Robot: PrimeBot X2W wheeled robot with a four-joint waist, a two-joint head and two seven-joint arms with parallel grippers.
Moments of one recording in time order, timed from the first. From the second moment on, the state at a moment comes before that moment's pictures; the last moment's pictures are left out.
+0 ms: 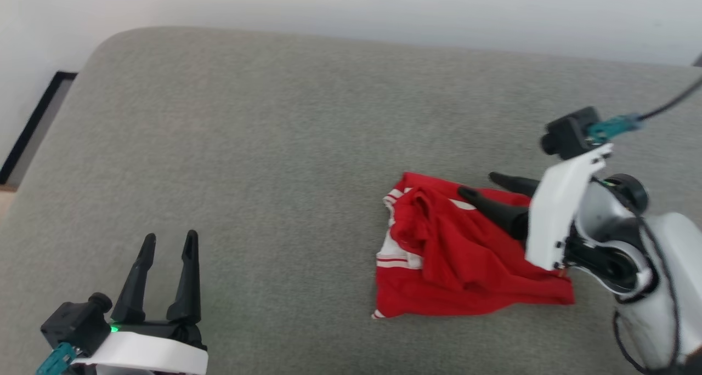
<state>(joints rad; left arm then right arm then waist) 0.02 0.19 -0.06 0.06 -0.48 -0.13 -0.26 -0.48 -0.36 0.35 0.09 0.81 0.13 0.74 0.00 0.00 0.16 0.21</state>
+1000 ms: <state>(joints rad) 0.17 0.23 0.01 0.02 -0.40 -0.13 -0.26 -0.04 -0.40 0.12 0.13 0.59 0.13 -0.11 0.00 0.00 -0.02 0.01</state>
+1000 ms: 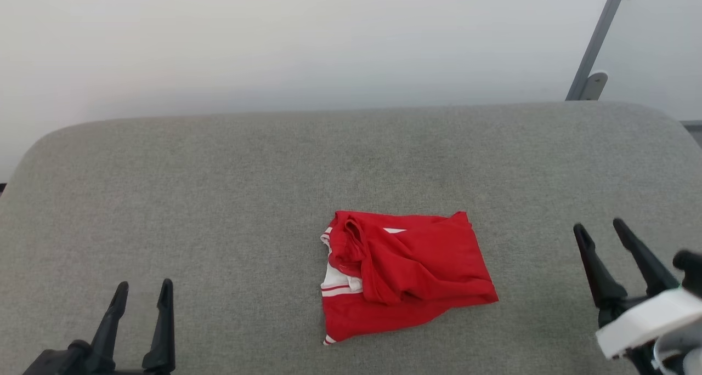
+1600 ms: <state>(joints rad) 0.23 0.22 0.06 0.05 -0.36 -0.13 -0.26 0.07 -0.36 0.14 0.22 0.58 0.13 -0.26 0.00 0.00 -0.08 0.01</state>
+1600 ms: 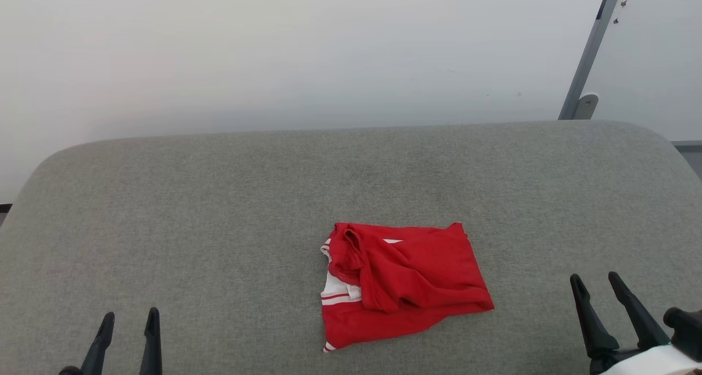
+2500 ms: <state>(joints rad) 0.24 0.19 0.05 0.08 -0.34 -0.13 -0.26 0.11 -0.30 0.09 0.16 0.51 0.13 -0.26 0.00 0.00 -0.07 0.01</state>
